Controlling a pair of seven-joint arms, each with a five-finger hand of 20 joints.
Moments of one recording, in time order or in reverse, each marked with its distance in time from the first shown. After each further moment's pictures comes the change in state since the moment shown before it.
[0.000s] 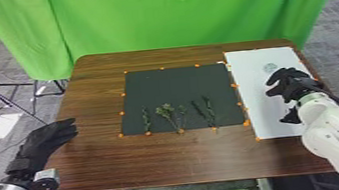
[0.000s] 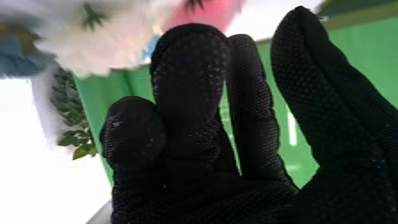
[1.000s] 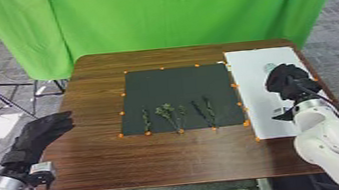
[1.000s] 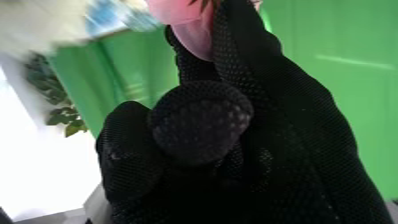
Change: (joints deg) left arm -2.0 3.5 -0.6 1.1 -0.4 0.7 1.6; right arm 0.0 2.4 -5.3 -1.6 0.4 18.4 -1.8
